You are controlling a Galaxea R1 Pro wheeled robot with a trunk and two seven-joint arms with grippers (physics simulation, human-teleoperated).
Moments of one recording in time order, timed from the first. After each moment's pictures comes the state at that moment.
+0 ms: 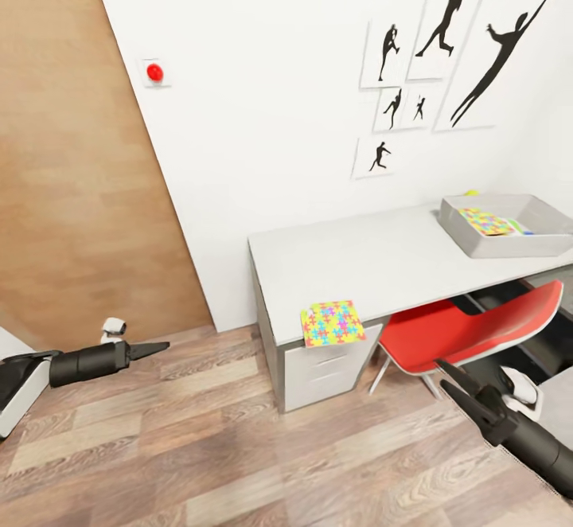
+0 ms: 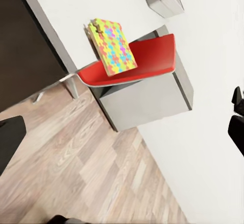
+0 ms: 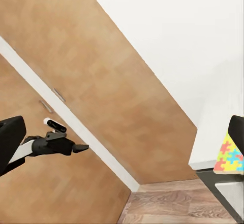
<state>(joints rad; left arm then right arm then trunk) -0.59 0.56 -0.10 -0.99 0.64 0.75 -1.18 -0.03 -0.34 -0.30 -1.51 -0.84 0.31 1.15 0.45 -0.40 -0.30</state>
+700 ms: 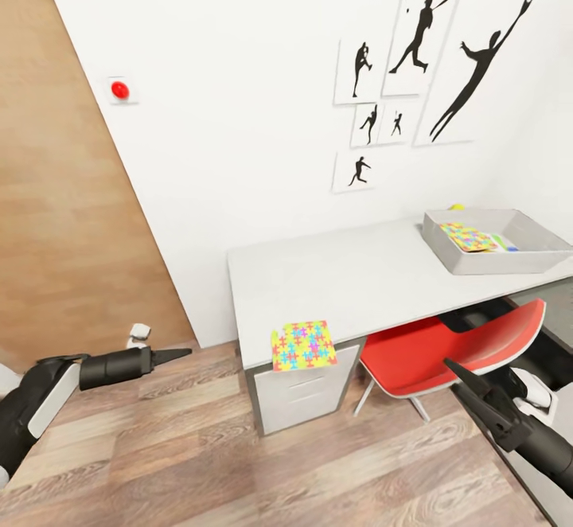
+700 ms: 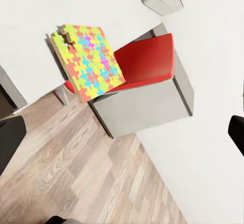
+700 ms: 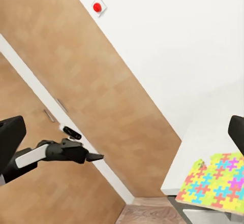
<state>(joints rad) -0.59 0.46 -0.11 -0.98 0.57 0.75 -1.13 -0.03 -0.34 -0.34 -1.50 -0.84 0.31 1.22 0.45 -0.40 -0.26</state>
